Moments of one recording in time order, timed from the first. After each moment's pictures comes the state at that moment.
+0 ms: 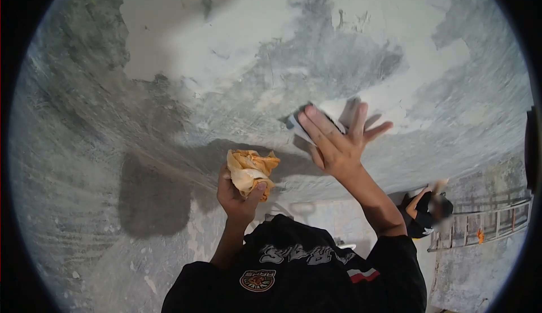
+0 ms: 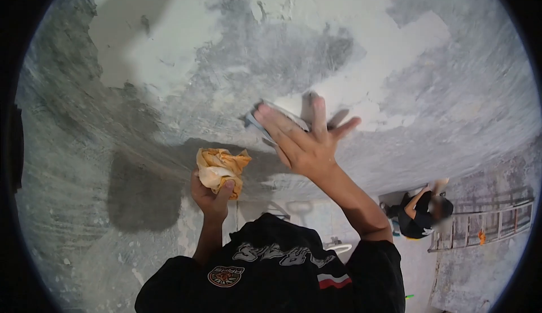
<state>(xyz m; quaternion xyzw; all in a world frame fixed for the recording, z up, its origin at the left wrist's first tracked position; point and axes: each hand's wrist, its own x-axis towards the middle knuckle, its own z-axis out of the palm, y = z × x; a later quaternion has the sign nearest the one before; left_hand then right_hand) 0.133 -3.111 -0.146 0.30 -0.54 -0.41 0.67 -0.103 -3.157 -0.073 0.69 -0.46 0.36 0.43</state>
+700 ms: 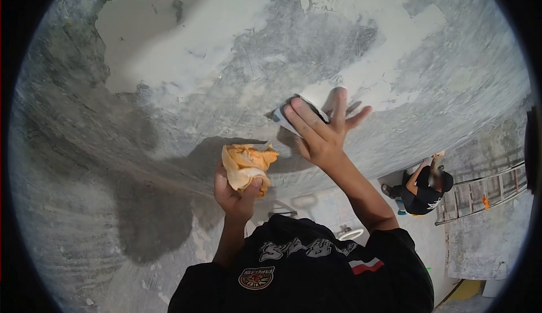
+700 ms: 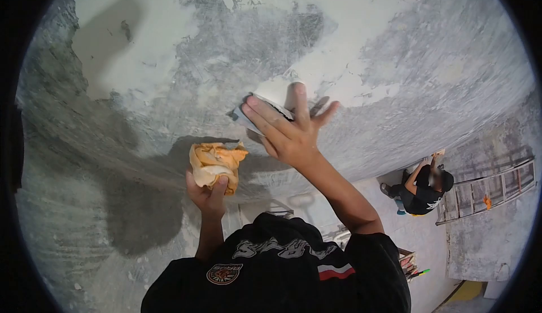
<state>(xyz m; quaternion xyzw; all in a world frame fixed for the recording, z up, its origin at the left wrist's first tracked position) 0.134 -3.117 -0.127 0.26 -0.55 -0.47 0.64 -0.090 -3.154 -0.084 0.66 -0.49 0.39 0.41</state>
